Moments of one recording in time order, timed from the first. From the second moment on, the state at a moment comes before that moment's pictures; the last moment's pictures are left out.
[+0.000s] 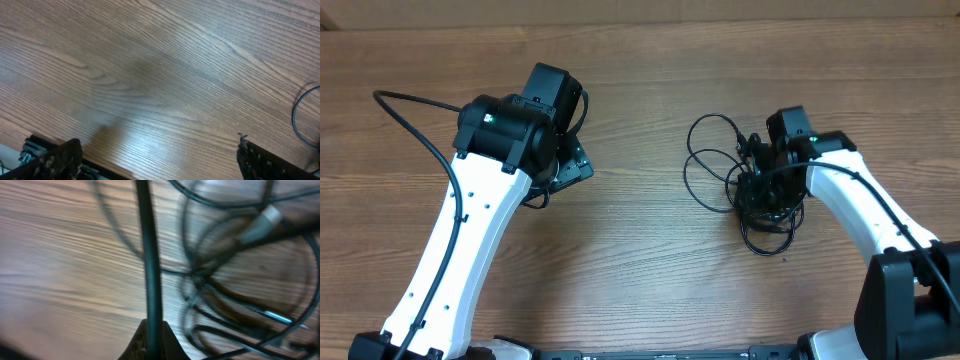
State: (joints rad) left arm -0.35 1.54 1.69 -1.57 -0.19 -0.83; right arm 0.16 1.65 1.12 -0.97 -0.33 0.04
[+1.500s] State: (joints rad) left arm -0.35 1.54 1.68 -1.54 -0.19 -0.83; right arm -0.39 1.71 2.38 -1.18 0.33 0.34
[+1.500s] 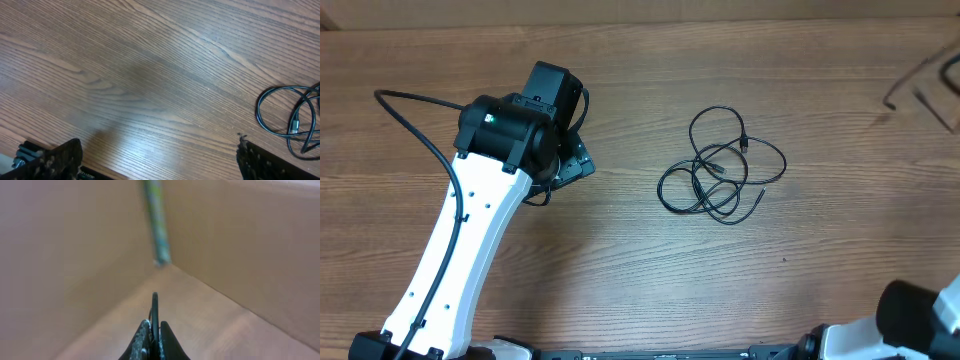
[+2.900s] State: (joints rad) left arm -0.35 1.54 1.68 -1.53 -0.20 -0.78; right arm -0.02 2.03 1.83 -1.35 -0.11 0.02
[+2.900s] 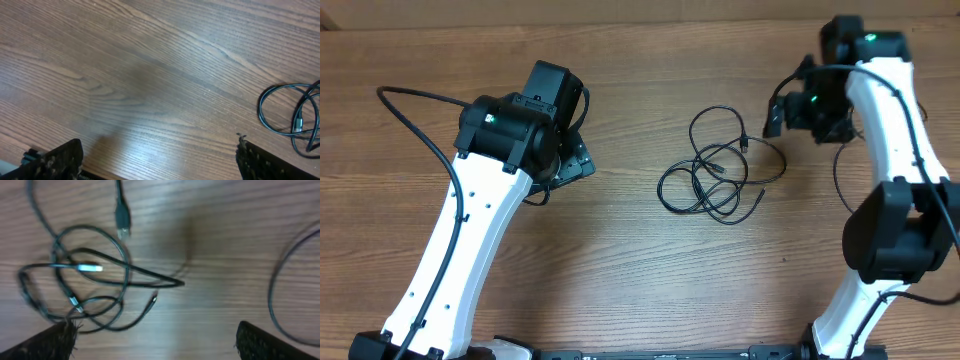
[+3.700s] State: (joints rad) left arm -0.35 1.54 1.68 -1.52 -0.20 -0.77; right arm 0.05 1.95 2.23 -1.33 -0.60 -0.14
